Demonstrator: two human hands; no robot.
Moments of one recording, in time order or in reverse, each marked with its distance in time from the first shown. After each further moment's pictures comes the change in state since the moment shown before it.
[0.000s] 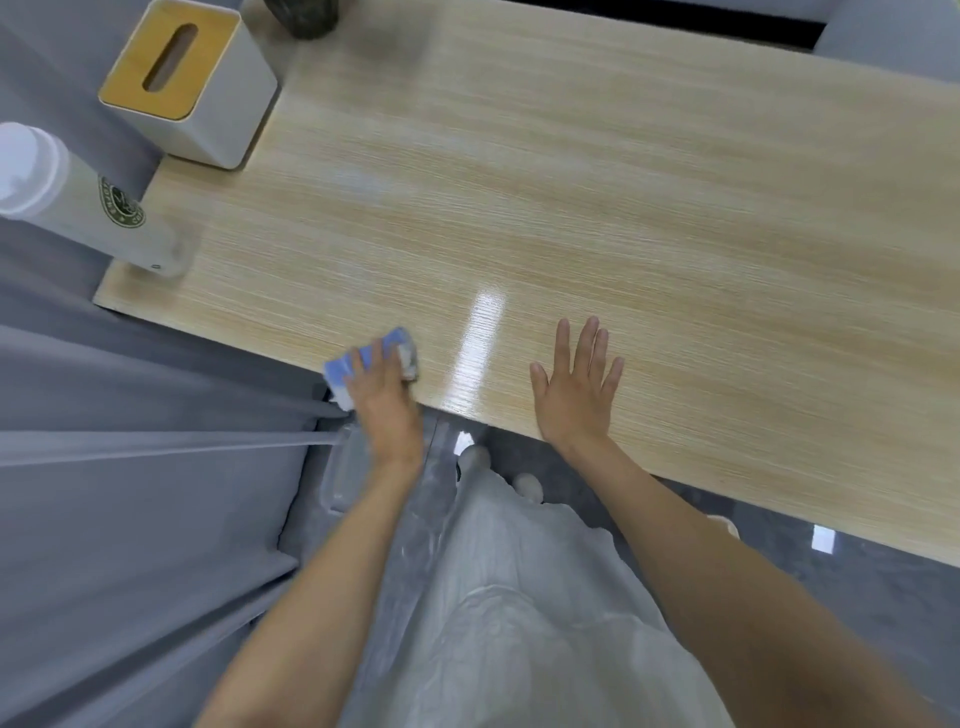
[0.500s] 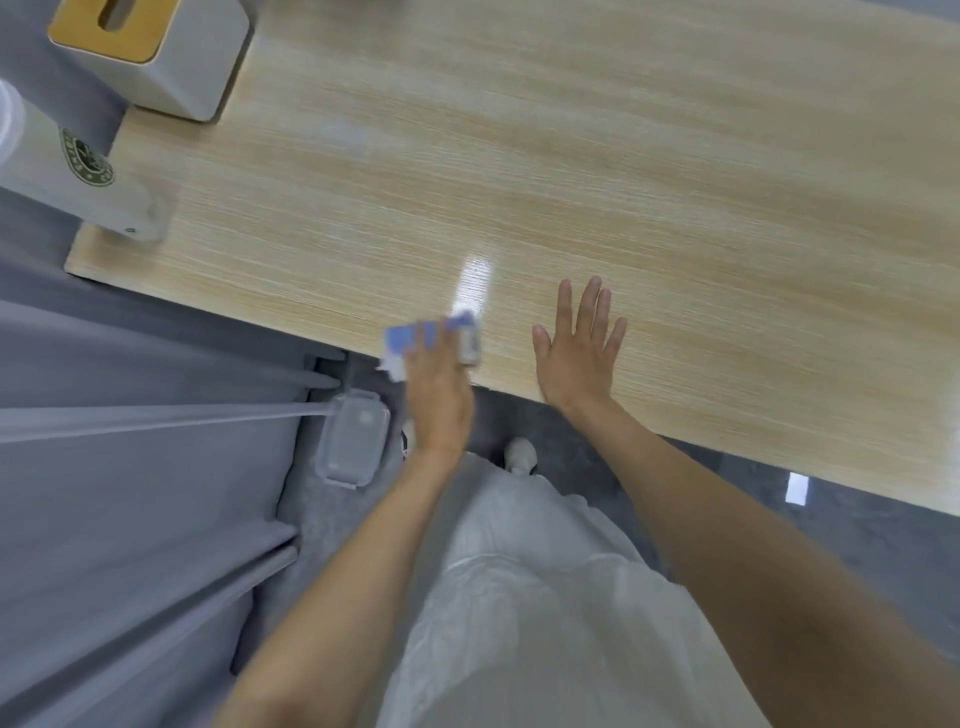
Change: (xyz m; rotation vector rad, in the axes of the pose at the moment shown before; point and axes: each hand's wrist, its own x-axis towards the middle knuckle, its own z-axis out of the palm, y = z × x) left_hand -0.038 0.024 0.027 0.023 -0.120 0.193; right_hand 0.000 -0.002 0.001 -0.002 0.018 0.007
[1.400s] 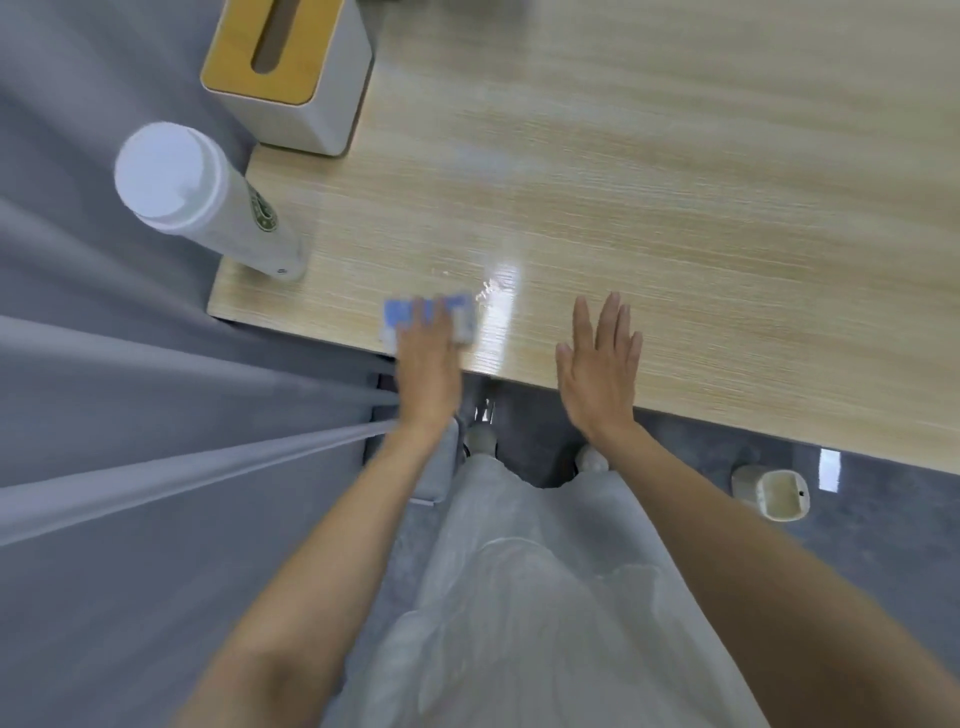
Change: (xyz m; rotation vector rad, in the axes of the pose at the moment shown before) left_hand 0.094 -0.165 -0.107 0.079 -0.132 0.073; right_hand -0.011 -0.159 0.043 0.078 0.079 0.014
